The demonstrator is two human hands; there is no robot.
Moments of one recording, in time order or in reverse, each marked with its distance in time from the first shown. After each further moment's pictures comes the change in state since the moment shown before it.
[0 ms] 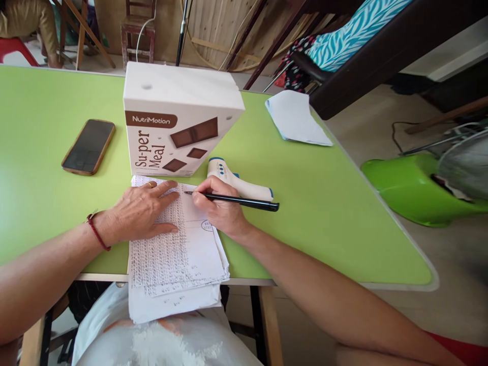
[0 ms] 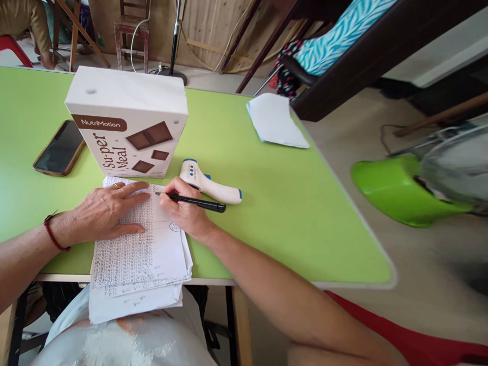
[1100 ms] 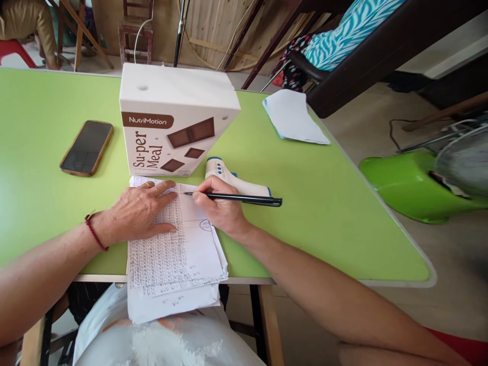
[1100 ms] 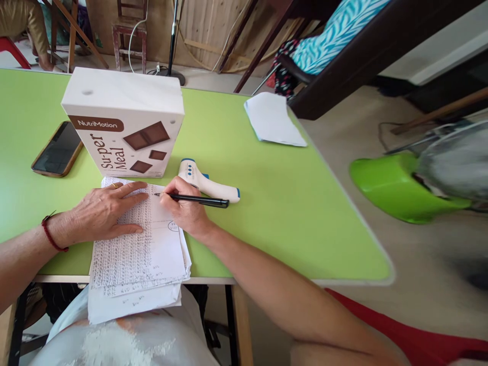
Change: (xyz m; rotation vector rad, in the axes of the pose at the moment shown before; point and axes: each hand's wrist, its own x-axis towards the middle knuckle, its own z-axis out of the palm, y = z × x) left_hand 0.000 -0.003 0.002 -0.015 0.038 0.029; right_hand 0.001 -0.001 -0.002 -0.005 0.012 0.032
